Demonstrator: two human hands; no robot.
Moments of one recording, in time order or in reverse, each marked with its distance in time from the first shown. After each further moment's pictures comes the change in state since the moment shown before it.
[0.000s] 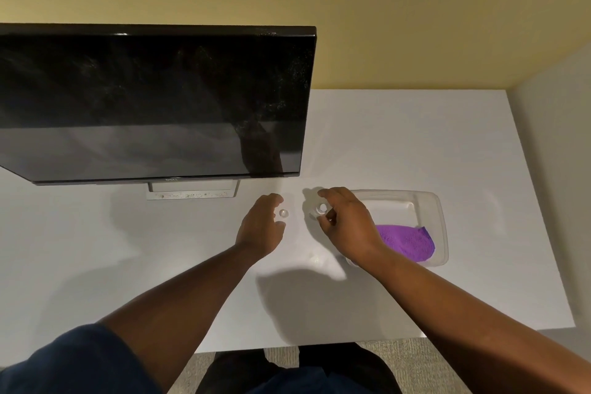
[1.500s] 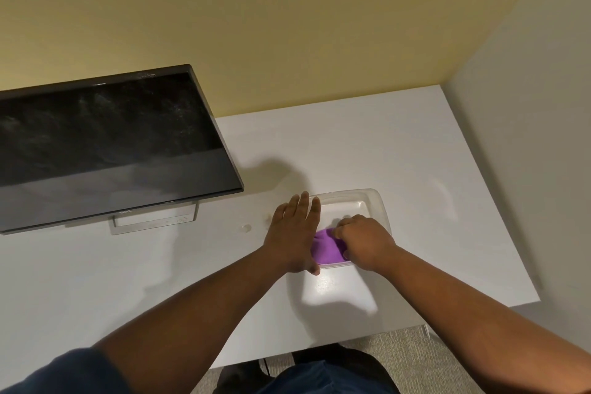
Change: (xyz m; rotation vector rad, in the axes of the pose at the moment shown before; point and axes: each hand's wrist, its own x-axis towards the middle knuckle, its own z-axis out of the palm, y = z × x) left_hand -0.021 0.159 0.053 0.735 -0.284 0.374; right_hand -0.049 0.102 -0.081 -0.558 -0.390 -0.071
